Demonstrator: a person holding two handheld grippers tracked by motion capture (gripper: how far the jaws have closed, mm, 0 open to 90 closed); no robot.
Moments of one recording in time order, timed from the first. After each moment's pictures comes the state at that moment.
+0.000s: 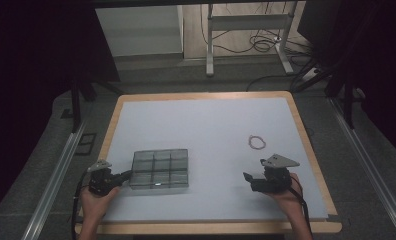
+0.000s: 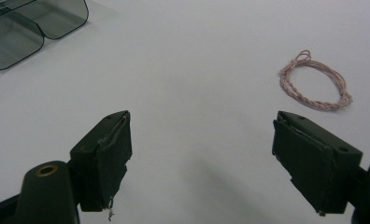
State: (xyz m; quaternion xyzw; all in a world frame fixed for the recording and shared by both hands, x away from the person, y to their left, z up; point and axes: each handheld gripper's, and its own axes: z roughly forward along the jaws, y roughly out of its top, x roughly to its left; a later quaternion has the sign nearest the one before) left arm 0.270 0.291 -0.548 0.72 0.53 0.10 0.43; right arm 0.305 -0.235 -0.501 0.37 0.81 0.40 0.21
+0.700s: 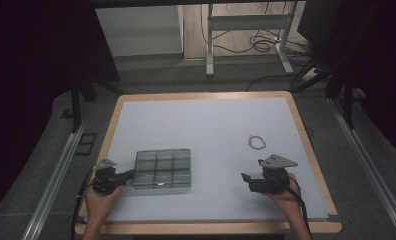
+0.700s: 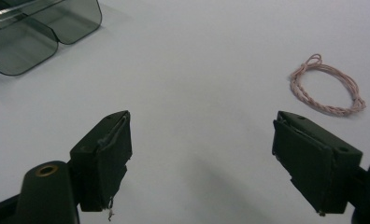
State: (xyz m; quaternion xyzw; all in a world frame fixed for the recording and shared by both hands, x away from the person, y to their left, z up) left arm 0.275 0.277 -0.549 0.73 0.53 0.10 0.42; right arm 0.304 -0.230 -0.501 0.36 0.82 0.40 0.21
